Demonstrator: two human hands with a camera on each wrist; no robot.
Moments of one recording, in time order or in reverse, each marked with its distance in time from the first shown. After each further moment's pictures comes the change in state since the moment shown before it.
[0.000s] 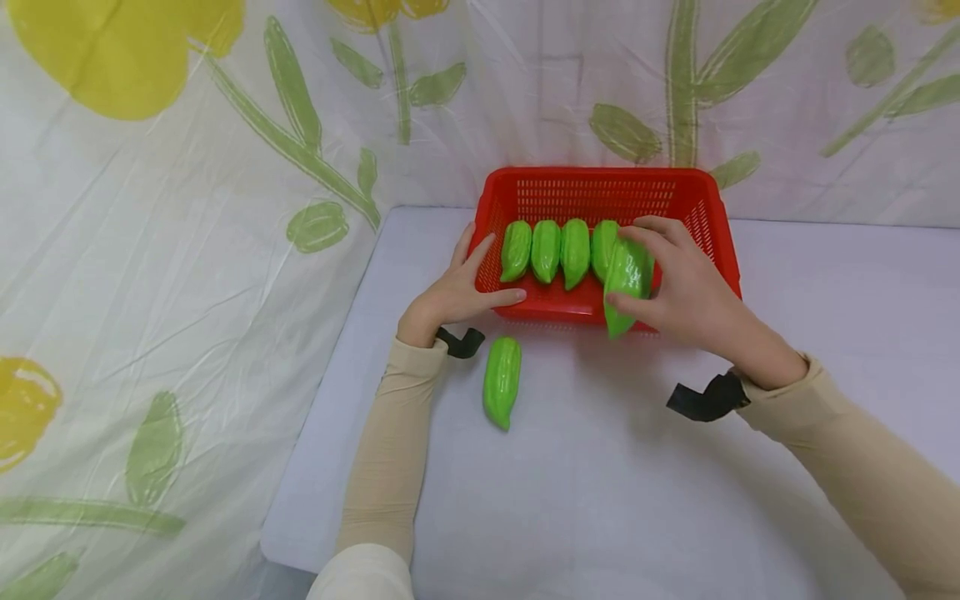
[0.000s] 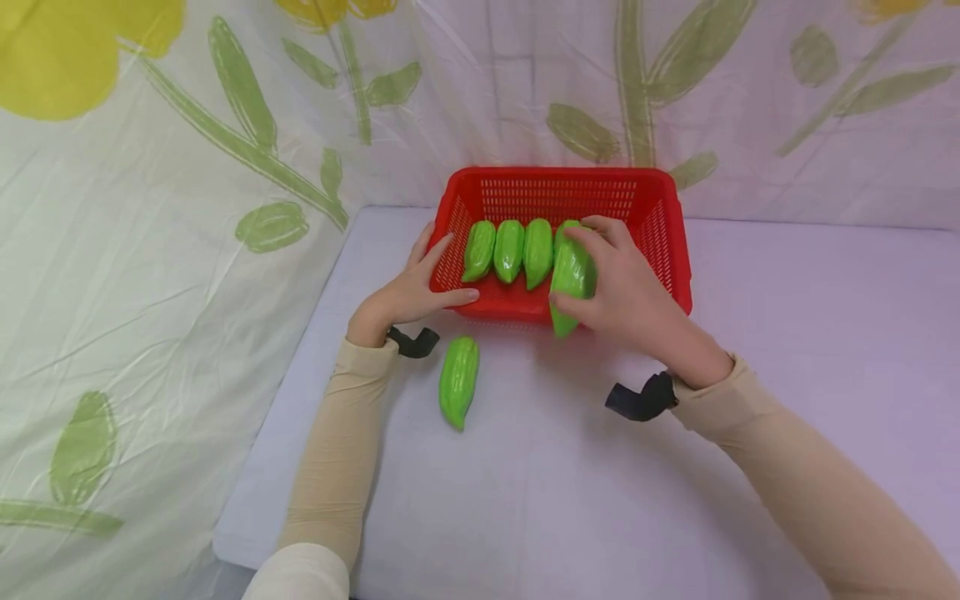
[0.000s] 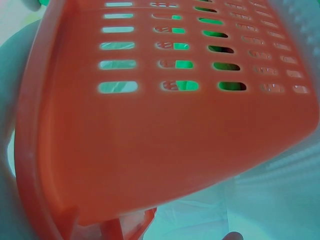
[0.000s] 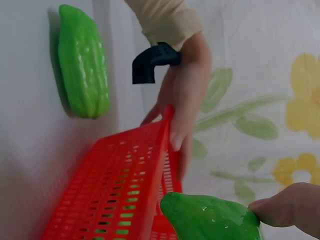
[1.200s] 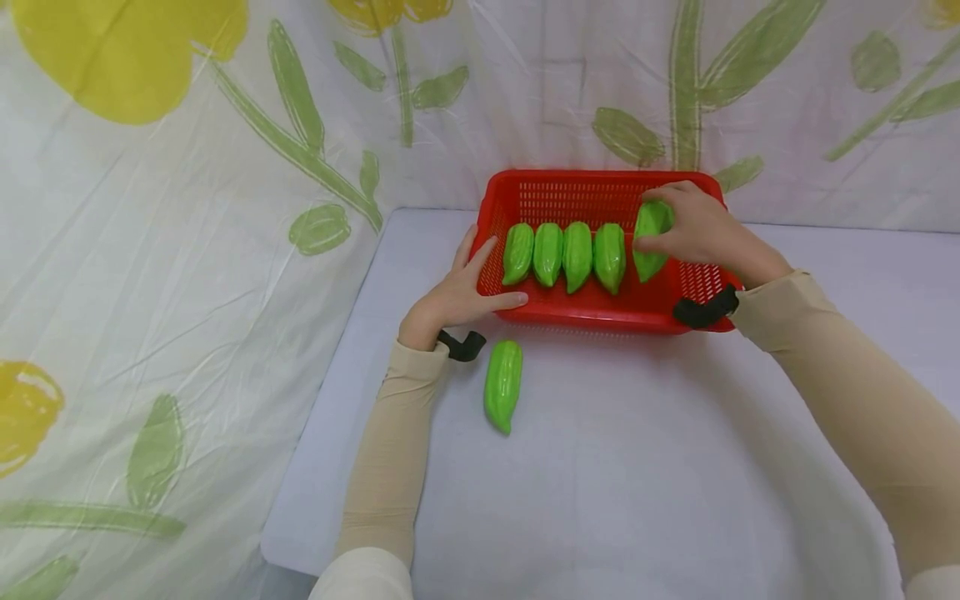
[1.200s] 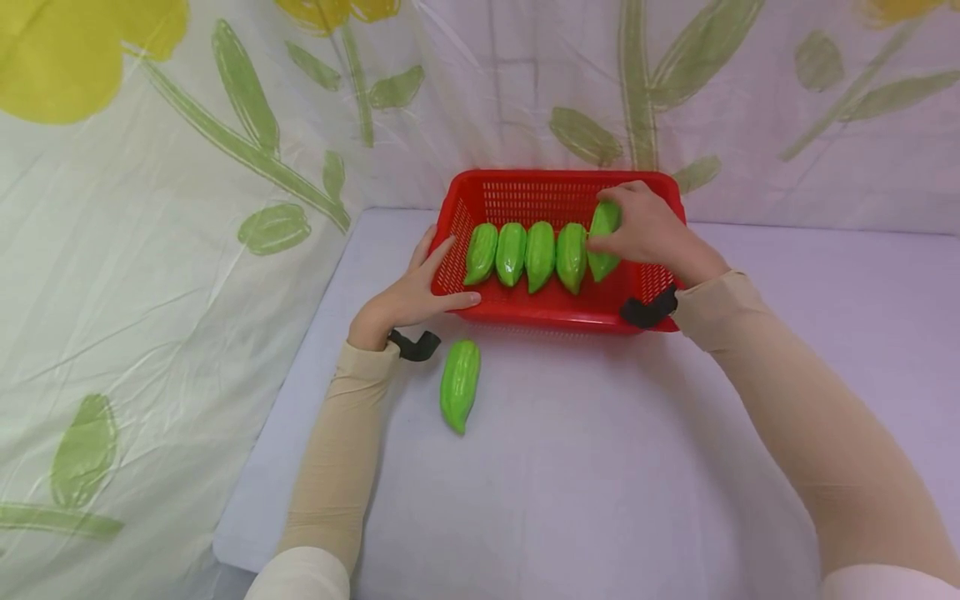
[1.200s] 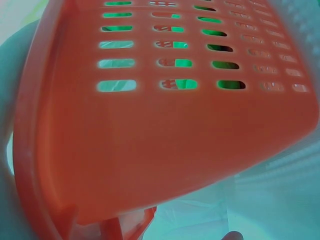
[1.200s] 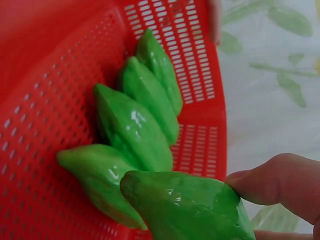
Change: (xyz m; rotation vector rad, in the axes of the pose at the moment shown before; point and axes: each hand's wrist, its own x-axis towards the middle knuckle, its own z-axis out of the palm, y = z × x) left_hand 0.000 -0.001 0.001 0.005 0.002 -0.005; right_hand 0.087 0.074 -0.029 -0.161 -0.277 0.198
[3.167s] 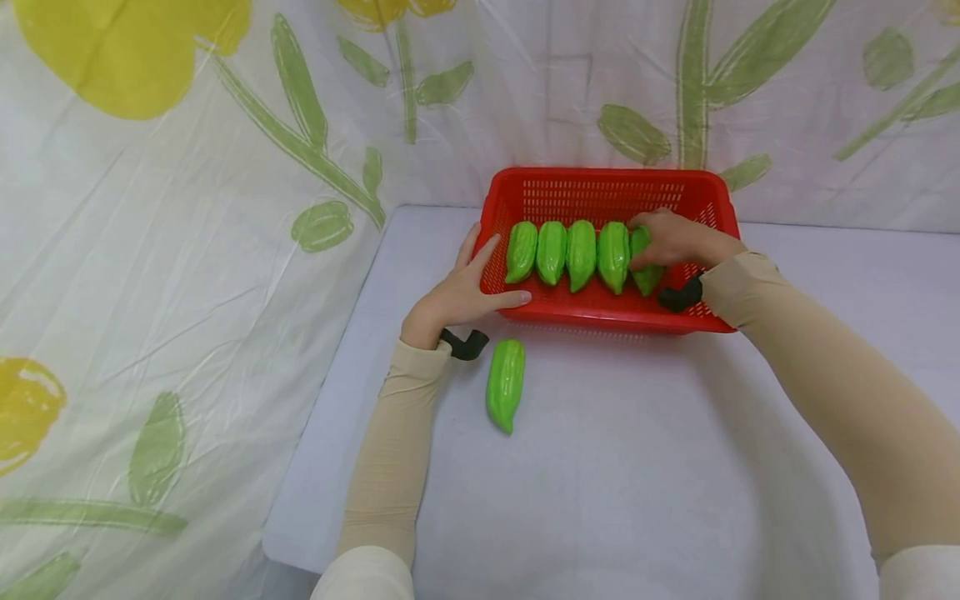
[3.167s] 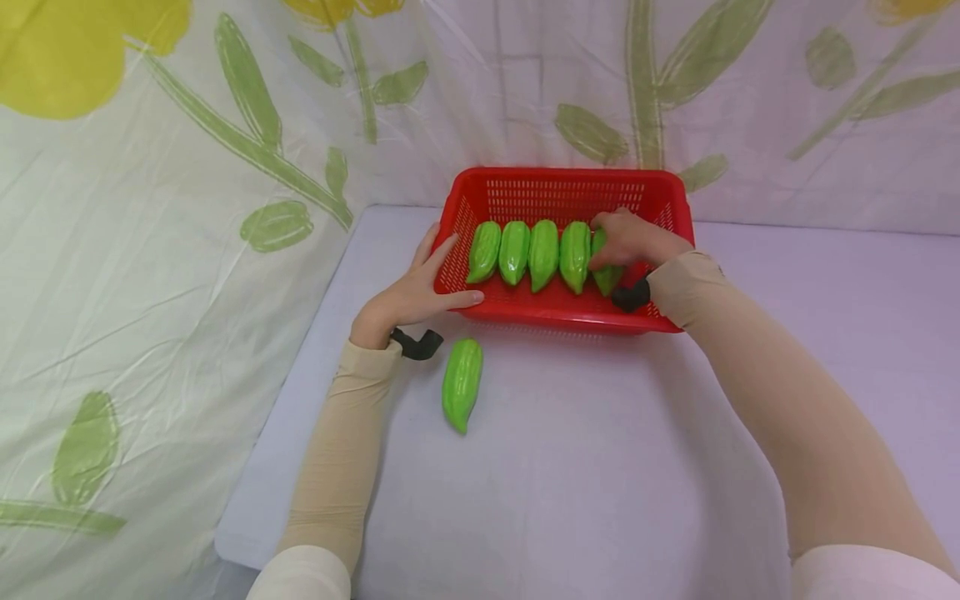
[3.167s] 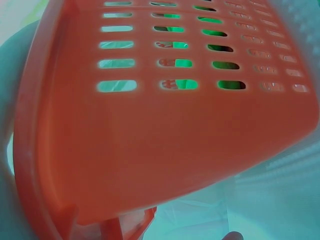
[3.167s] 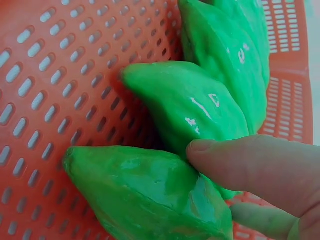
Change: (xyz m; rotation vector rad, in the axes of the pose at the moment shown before) left_hand -0.002 0.002 0.001 0.006 0.001 -0.009; right_hand 0.051 0.031 0.034 -0.053 -0.283 0.006
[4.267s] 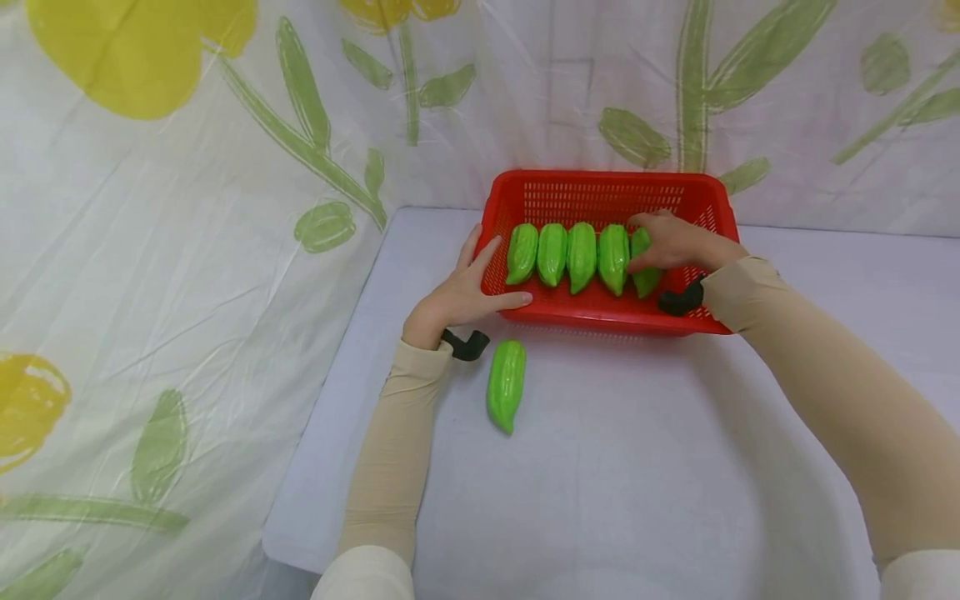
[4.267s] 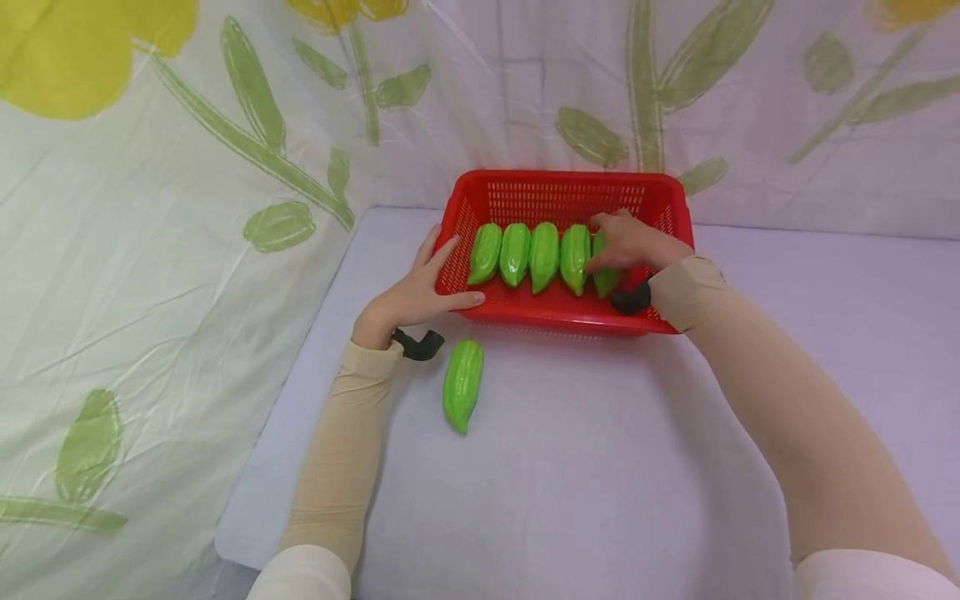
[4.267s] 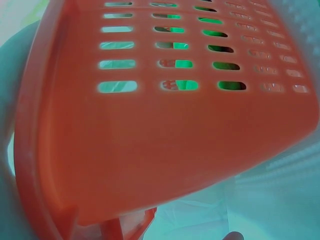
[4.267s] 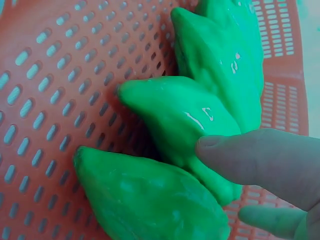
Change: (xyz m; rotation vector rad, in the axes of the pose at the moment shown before) left_hand -0.001 0.002 -0.001 -0.005 -0.010 -0.020; right_hand -0.005 -0.005 -0.001 0.005 0.003 -0.005
